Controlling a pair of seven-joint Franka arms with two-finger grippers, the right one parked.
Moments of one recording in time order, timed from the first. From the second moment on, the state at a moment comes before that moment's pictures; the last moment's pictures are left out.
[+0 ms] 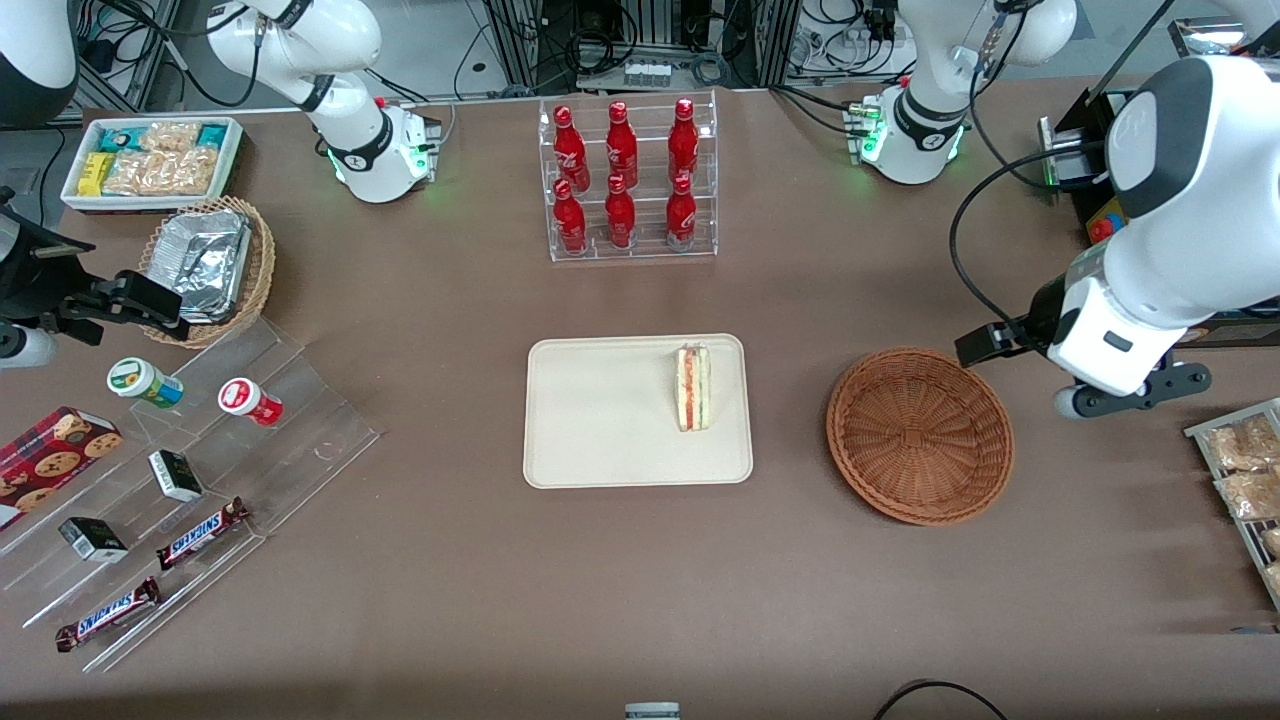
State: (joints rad) arm -0.57 0.22 0.46 -1.45 -0.17 1.54 -0.33
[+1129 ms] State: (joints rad) arm -0.13 0.17 0.02 -1.46 -0.13 1.54 -0.33
